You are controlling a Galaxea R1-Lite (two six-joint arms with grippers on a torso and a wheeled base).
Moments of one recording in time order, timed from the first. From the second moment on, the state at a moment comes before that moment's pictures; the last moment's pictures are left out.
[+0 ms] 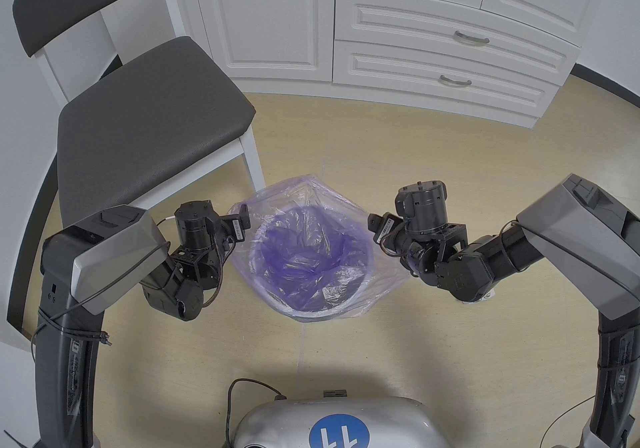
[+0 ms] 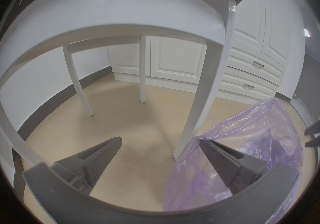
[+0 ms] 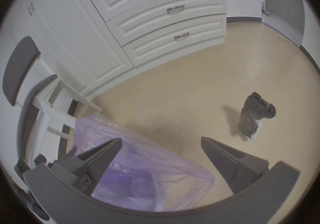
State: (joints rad) left arm -0.29 2.49 -1.18 -1.23 0.35 -0.14; right arm 0.55 2.28 -1.28 -0.58 -0.45 0.66
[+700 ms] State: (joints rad) left arm -0.28 2.44 -1.12 -1.02 0.34 -0.14; right arm 0.50 2.39 -1.39 -0.50 -0.41 0.73
